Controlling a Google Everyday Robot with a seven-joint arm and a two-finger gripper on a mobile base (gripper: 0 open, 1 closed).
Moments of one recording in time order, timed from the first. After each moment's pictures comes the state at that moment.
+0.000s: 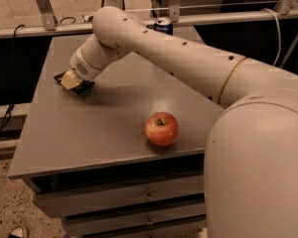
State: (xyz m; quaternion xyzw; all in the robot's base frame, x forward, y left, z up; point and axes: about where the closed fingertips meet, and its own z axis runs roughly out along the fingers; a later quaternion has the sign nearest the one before) arm 0.653 0.223 0.829 -0.53 0.75 0.27 0.29
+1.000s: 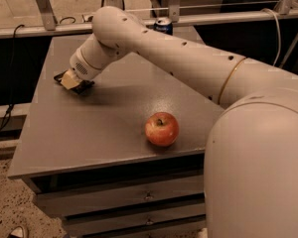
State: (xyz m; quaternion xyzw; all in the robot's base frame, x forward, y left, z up) arm 0.653 0.223 0.829 -0.53 0.75 0.27 0.29
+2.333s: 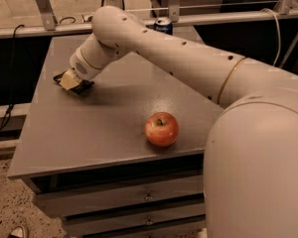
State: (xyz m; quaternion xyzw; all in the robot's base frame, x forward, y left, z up) arm 0.653 0.223 0.831 -0.53 0.75 0.27 0.29
